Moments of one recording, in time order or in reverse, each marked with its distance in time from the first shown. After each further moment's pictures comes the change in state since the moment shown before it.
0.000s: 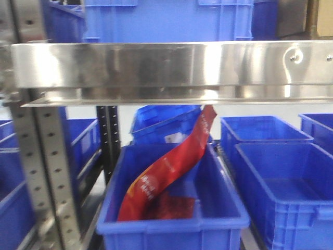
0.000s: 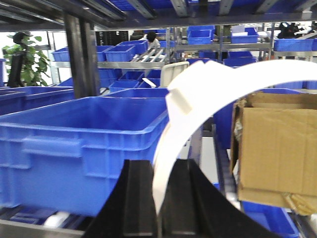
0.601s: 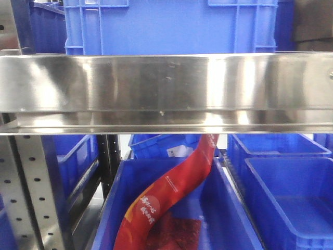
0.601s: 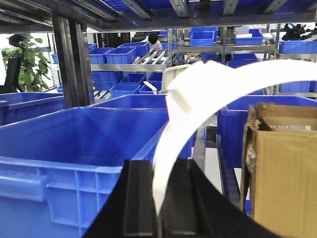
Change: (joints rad) left arm 0.000 0.000 0.000 0.000 0.000 0.000; right arm 0.000 0.000 0.000 0.000 -0.006 0.000
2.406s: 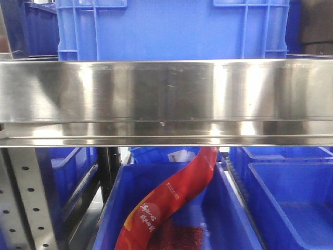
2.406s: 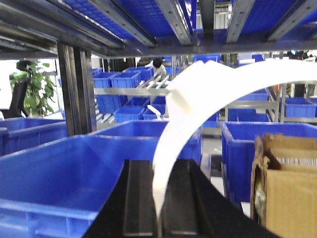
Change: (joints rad) left arm 0.000 0.000 0.000 0.007 -0.097 0.000; right arm 0.000 0.000 0.000 0.000 -0.103 0.000
